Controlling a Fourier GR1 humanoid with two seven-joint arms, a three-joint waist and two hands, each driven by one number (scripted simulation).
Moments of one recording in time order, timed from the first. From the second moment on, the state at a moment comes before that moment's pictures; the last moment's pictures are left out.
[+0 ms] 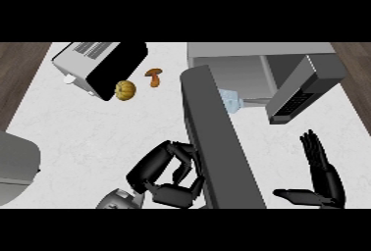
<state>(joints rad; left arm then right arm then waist) -0.16 0.00 -0.44 -1.53 -0.13 -0.22 -0.09 -0.07 -0.17 -0.26 -0.88 0.11 0.22 -0.92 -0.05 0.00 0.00</state>
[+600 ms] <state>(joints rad) -0.38 0.00 -0.67 -1.06 -0.03 0.15 -0.38 0.12 -0.24 -0.20 -1.28 -0.02 0.36 -0.81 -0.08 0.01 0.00</state>
